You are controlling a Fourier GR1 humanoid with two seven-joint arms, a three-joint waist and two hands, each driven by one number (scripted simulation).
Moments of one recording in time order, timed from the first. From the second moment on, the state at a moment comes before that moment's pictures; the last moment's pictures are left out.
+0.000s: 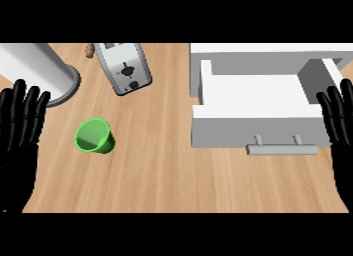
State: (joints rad) left arm 0.00 0.09 -0.02 -2.10 -0.03 -0.01 -0.03; right arm 0.00 -0.10 0.00 -2.10 0.00 0.02 0.02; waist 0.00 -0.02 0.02
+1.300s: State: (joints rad) left arm -0.23 0.31 0.23 -1.28 0.36 -0.46 -0.15; right arm -0.18 -0.16 -0.05 -1.89 -0.09 0.15 0.07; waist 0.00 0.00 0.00
